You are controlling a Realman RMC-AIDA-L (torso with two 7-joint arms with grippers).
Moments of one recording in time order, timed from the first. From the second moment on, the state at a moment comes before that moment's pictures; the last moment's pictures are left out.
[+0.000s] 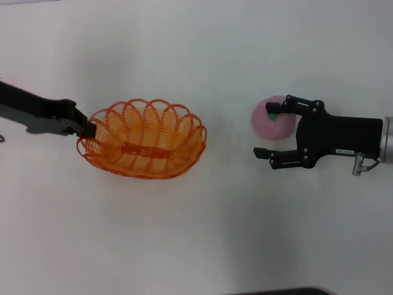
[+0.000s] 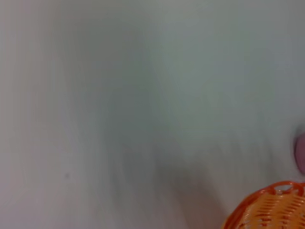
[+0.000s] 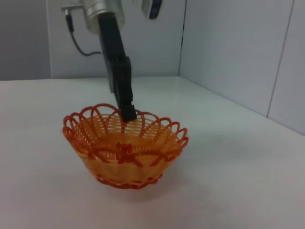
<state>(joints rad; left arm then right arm) -0.84 -2.00 0.56 0.64 2.72 1.59 -2.50 0.41 2.09 -0.66 -0.54 -2.02 -1.49 0.85</state>
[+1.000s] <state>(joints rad) -0.62 -2.17 0.63 0.89 2.56 1.48 -2.55 0.41 2.09 -0.64 -0.54 -2.02 -1.50 0.85</state>
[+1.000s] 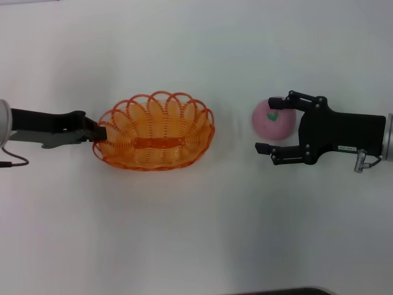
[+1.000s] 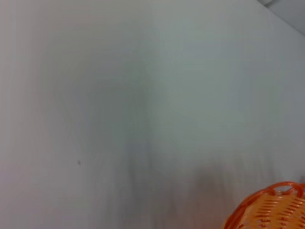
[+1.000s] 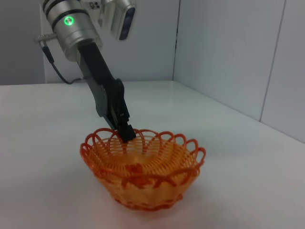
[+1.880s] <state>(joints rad) -0.62 -2.17 0.84 0.91 2.52 1.36 -2.65 0.41 2.09 -0.64 -0.54 -2.00 -1.50 0.85</state>
